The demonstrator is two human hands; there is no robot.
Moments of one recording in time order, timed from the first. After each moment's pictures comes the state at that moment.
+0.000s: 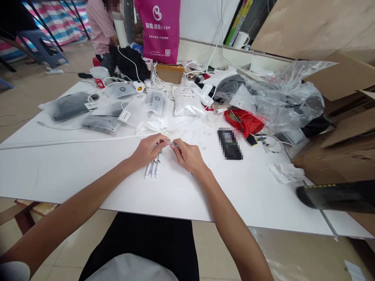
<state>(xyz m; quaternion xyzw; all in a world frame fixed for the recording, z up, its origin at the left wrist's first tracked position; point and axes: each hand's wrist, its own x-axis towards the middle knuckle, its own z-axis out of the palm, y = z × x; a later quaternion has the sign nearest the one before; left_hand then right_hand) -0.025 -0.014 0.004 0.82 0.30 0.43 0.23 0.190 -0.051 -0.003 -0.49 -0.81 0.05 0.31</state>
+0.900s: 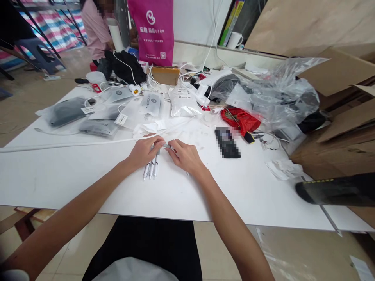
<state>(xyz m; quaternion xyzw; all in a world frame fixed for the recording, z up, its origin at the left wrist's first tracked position) -0.029 -0.010 0.006 0.84 0.36 0.37 0.16 0.188 -0.050 0.000 -0.49 -0.83 0.02 0.28</state>
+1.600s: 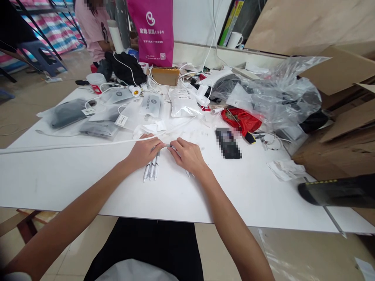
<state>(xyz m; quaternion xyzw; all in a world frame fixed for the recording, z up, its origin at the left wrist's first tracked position) -0.032 -0.002 -0.002 0.87 0.35 0.32 0.08 0.194 -0.047 0.006 -0.49 -0.83 -0.05 0.25</state>
